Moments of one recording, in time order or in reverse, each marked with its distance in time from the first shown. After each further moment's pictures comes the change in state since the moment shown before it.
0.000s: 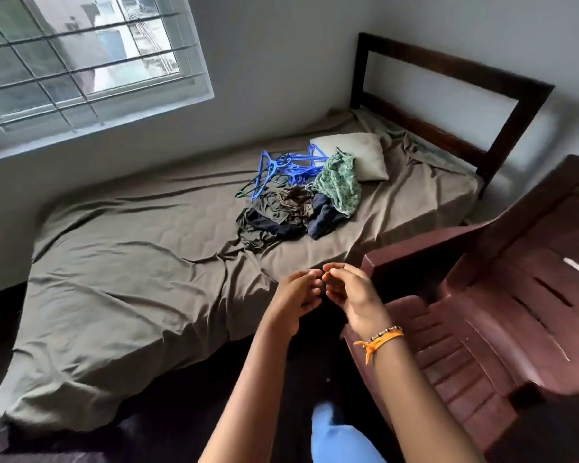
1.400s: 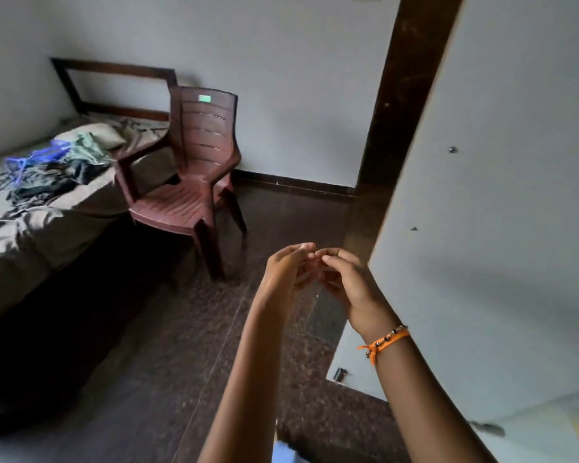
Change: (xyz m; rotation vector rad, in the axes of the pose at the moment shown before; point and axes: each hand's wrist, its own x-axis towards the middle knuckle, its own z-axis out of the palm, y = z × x) left_hand -0.897 -0.453 0.069 0.178 -0.726 -0.022; right_hand -1.009 0.354 -0.205 0.127 0.662 -0.410
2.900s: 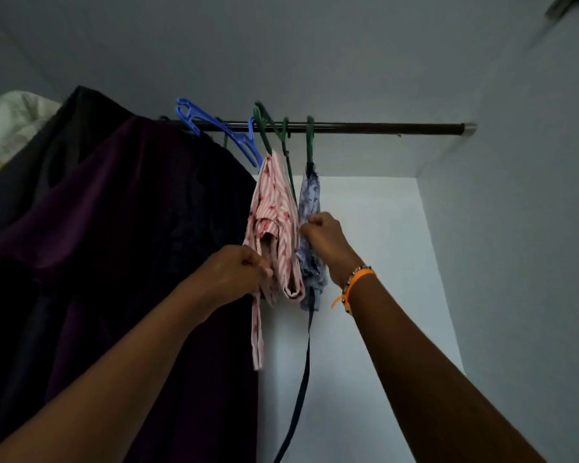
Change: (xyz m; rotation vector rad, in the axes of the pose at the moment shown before) left_hand -0.627 0.067 0.780 0.140 -1.587 1.082; right_hand -0.768 -0.548 -0.529 -1.114 1.833 -0.903
